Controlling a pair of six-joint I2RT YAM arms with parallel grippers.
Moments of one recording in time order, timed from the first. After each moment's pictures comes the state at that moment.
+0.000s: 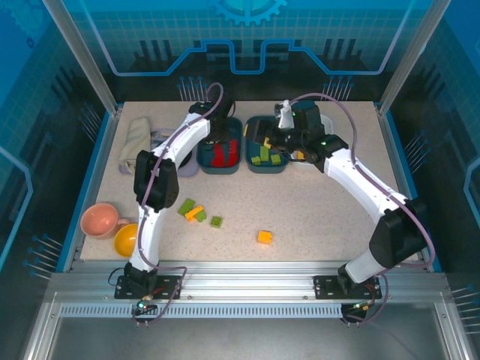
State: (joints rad) left arm -0.35 2.29 2.13 -1.03 -0.22 -0.51; right arm 0.45 1.55 1.36 -0.30 -0.50 0.78
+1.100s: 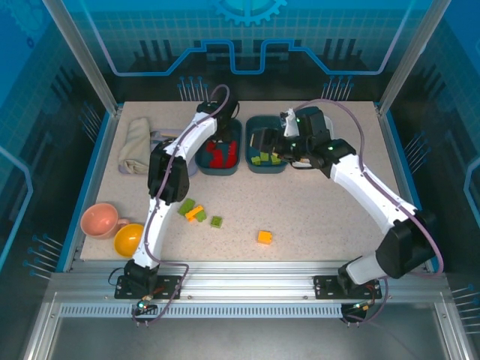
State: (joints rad) left arm -0.36 2.46 2.37 -1.13 -0.28 -0.49; right arm 0.45 1.44 1.30 -0.49 -0.43 0.69
